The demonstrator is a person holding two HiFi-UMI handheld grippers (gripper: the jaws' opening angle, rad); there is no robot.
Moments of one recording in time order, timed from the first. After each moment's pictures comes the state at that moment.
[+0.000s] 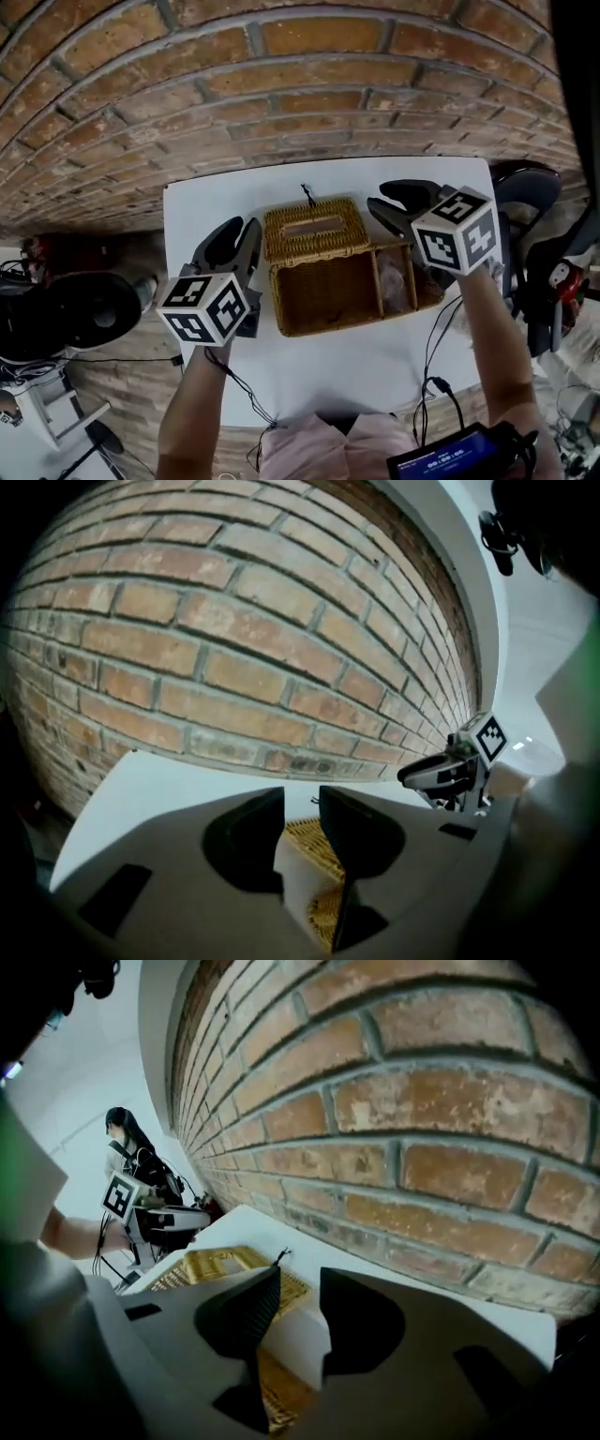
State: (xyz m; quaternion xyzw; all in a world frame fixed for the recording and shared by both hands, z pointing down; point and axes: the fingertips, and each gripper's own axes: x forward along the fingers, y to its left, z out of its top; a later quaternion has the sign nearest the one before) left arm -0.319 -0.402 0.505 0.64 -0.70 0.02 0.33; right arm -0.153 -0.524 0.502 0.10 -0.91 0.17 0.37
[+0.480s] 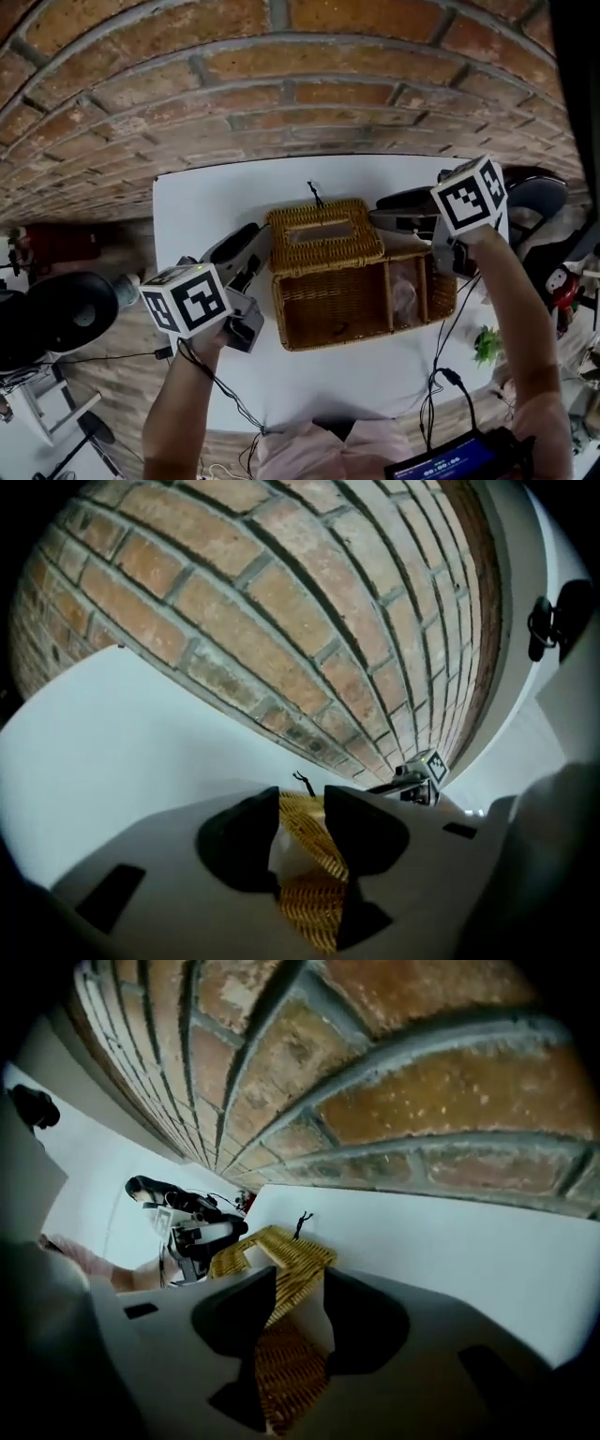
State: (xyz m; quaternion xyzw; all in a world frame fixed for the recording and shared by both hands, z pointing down) left arm -0.304 -0.406 0.543 0.63 -0.59 -0.10 0.50; right arm -0.161 -0.508 0.554 -0.04 -0.80 0.41 0.43
